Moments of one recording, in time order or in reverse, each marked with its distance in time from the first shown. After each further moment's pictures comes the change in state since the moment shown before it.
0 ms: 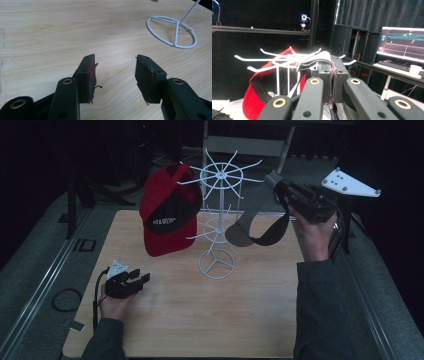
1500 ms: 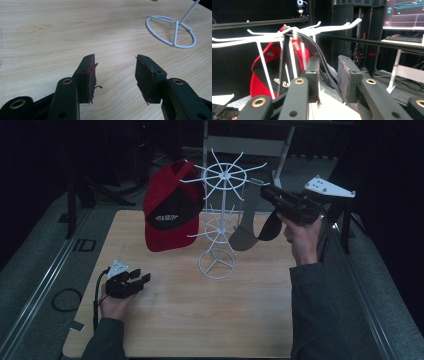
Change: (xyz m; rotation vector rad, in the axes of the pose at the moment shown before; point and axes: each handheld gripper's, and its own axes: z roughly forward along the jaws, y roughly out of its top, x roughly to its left) left arm 0.000 0.000 0.001 0.003 -0.004 0.002; right arm -0.013 -0.039 0.020 0.107 -0.002 0.156
